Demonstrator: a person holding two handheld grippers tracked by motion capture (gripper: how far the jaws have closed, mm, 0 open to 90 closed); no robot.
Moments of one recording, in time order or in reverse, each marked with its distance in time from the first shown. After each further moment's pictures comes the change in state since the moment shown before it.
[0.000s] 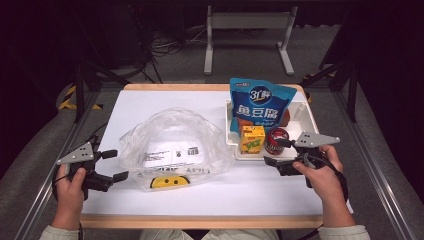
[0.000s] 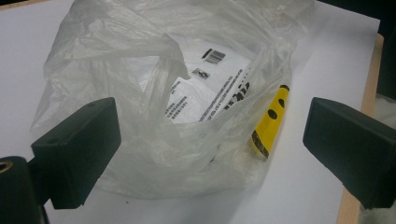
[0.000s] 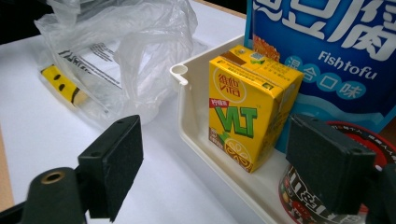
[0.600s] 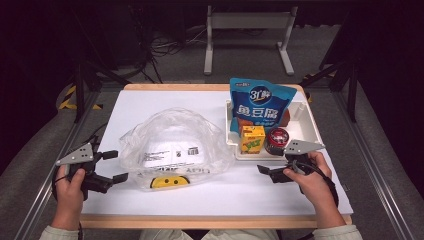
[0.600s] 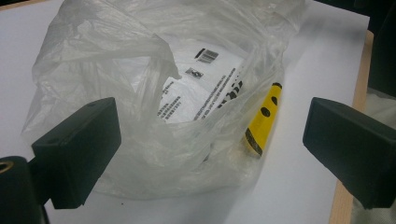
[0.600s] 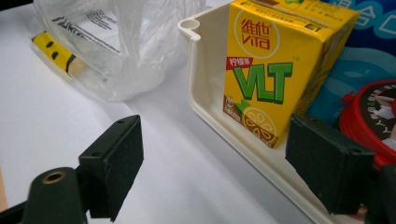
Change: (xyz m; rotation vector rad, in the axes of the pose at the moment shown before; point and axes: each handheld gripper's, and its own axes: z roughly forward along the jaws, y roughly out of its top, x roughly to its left) left arm -0.001 0.000 0.000 0.000 -0.019 0.017; right arm 0.008 -0.023 0.023 0.078 0.023 0.006
